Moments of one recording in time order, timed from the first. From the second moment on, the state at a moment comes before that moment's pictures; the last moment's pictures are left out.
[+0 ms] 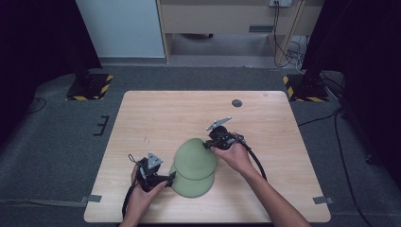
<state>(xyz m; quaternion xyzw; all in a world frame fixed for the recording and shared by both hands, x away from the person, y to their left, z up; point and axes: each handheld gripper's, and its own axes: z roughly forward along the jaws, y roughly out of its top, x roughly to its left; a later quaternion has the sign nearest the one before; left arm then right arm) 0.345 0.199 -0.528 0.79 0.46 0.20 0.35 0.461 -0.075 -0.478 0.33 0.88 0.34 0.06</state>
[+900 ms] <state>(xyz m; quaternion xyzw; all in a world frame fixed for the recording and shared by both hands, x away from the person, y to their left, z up) 0.354 0.234 -0.531 0.76 0.52 0.21 0.32 0.445 -0.094 -0.439 0.32 0.86 0.38 0.05</state>
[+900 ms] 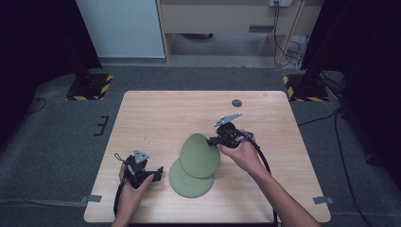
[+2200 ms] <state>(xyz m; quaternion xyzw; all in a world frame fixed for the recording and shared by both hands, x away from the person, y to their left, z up) 0.357 0.236 -0.536 0.76 0.53 0.22 0.31 0.440 -0.121 -0.386 0.33 0.83 0.43 0.07</state>
